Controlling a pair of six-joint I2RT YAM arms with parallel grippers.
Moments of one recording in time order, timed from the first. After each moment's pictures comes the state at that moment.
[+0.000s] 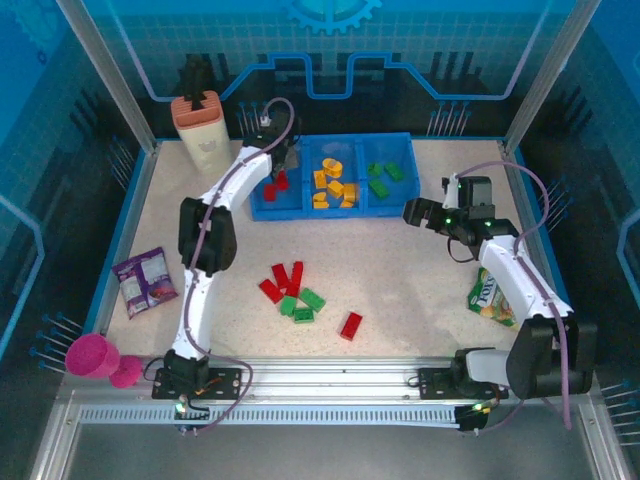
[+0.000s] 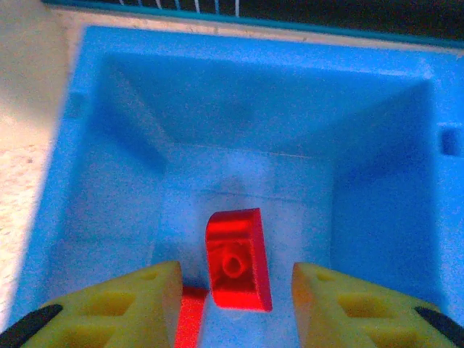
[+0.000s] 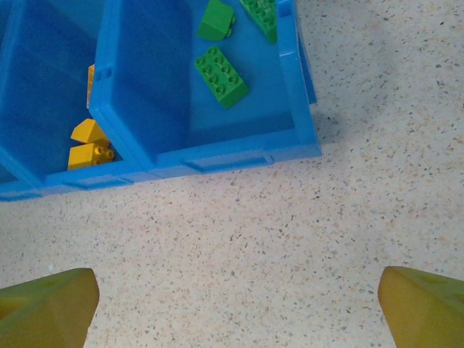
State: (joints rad) left arm -0.29 2.31 2.17 -0.79 -0.33 -0.42; right arm 0.05 1.27 0.94 -0.45 -0.25 0.32
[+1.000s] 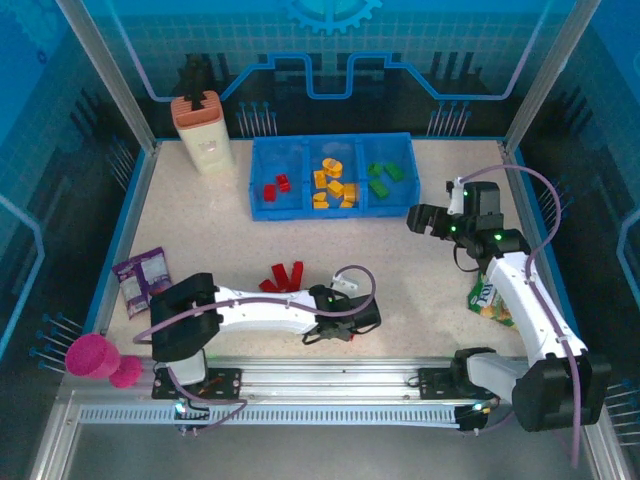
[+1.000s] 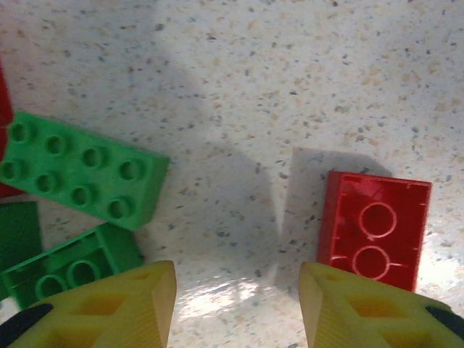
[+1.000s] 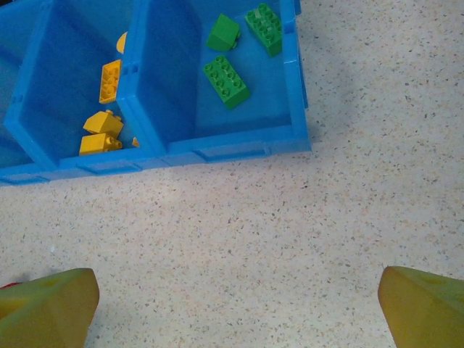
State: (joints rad) left arm -1.24 1.75 1.13 -0.76 -0.36 -0.93; right arm 0.08 1.12 0.94 -0.57 -0.18 0.28
